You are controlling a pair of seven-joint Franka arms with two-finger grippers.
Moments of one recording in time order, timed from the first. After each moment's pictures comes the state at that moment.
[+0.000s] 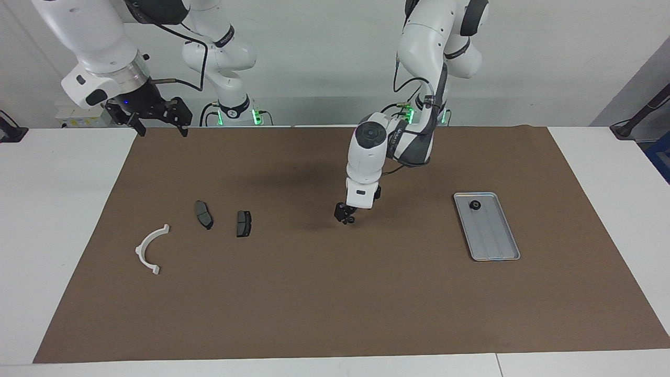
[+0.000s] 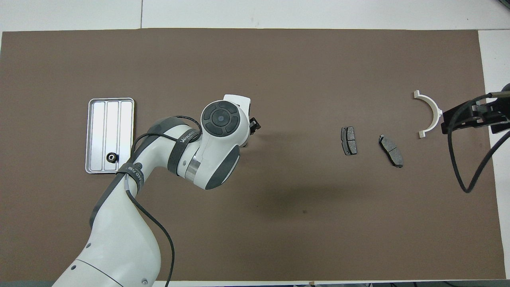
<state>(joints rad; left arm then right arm) -0.70 0.44 0.07 -1.76 -0.06 2.25 -1.13 0.01 0.06 0.00 -1.47 -0.01 1.42 0.04</state>
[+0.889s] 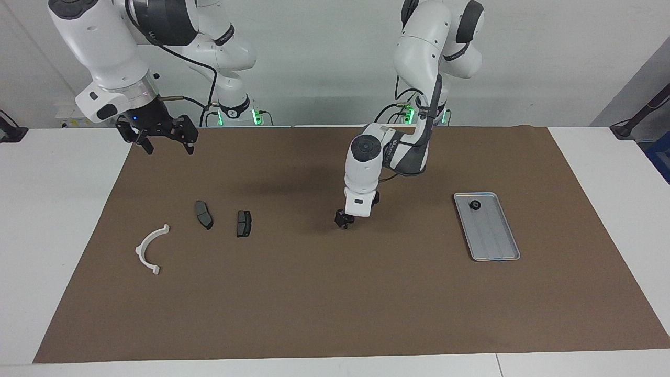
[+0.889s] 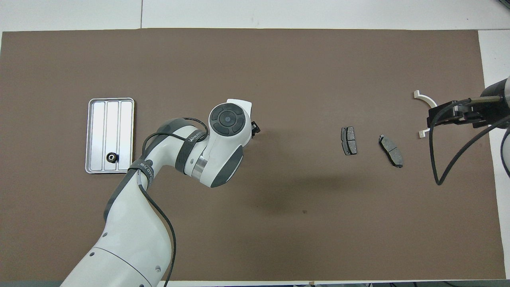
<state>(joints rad) -0.71 0.50 0.07 -1.76 -0.06 2.25 -1.15 0.01 0.00 0.00 -1.62 0.00 1.59 0.05</state>
